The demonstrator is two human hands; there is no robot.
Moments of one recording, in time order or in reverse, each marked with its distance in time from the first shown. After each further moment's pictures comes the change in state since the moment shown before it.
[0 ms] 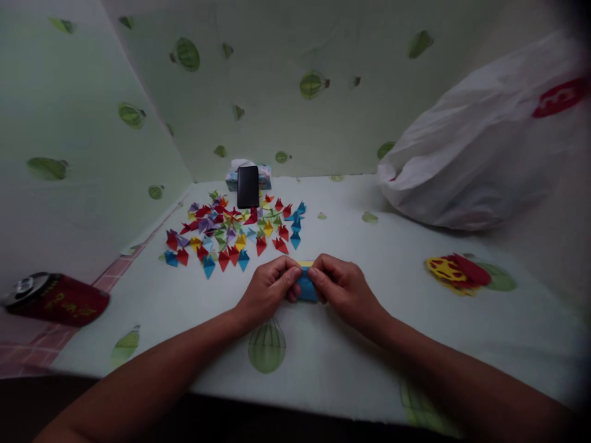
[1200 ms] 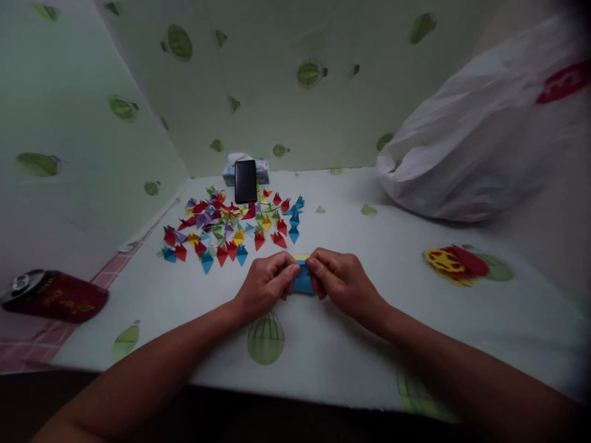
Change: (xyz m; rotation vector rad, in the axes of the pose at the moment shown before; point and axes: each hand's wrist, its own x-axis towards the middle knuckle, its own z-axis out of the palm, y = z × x) left_hand -0.003 0.009 -0.003 0.237 -0.032 0.099; right_hand 0.003 0.000 -0.003 0.035 -0.074 0.028
